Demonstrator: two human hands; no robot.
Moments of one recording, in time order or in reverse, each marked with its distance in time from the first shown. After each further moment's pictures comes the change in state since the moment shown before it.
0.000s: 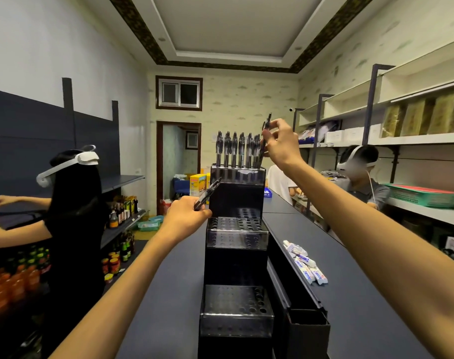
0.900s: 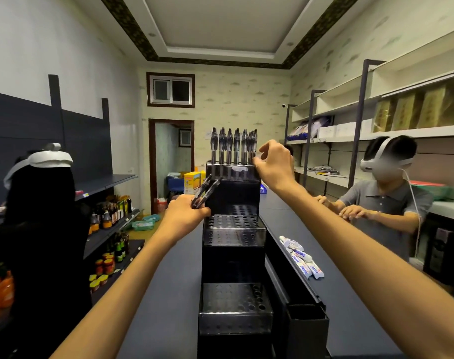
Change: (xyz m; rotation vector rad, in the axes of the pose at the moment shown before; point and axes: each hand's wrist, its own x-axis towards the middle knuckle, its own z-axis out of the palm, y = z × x) left_hand 0.007 -0.007 0.010 -0.121 -0.024 -0.039; right_hand -0.041 0.023 0.016 -0.341 0.032 -0.003
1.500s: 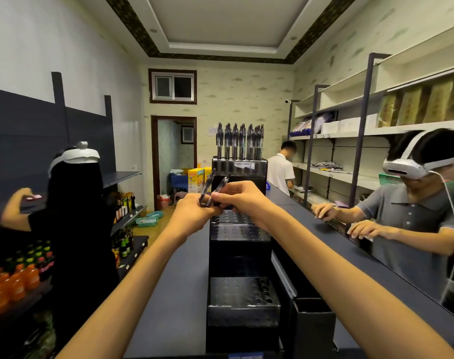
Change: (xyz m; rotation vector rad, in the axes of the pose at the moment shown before) left_hand -0.009 0.004 0.001 -0.190 -0.112 -0.012; right_hand -0.085 -0.031 0.037 0.670 -0.635 0.225
